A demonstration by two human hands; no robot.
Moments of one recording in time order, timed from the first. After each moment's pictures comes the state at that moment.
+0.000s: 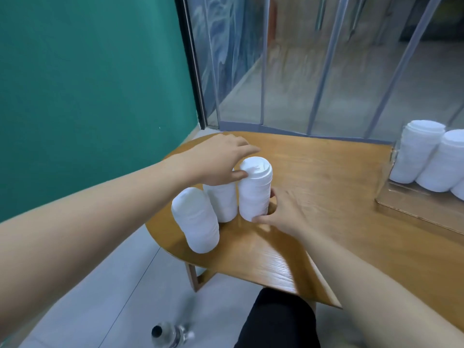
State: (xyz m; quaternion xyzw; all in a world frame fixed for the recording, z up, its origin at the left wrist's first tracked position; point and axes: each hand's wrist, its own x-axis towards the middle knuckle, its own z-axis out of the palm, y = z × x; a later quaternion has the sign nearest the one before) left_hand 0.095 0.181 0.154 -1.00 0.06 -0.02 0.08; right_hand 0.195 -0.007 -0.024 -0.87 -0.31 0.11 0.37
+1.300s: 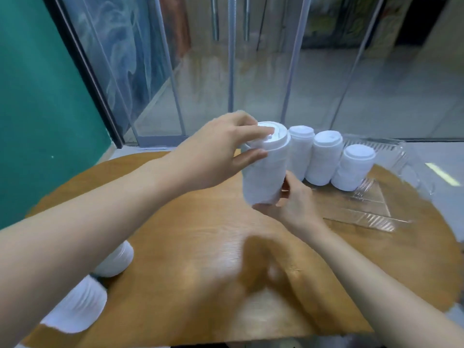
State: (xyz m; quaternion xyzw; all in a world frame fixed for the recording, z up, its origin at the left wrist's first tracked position) left_hand 0.227 0.005 0.196 -0.94 0.22 -0.20 -0.16; right_hand 0.279 -0.199 0.057 -0.82 -0.23 -0.04 0.53
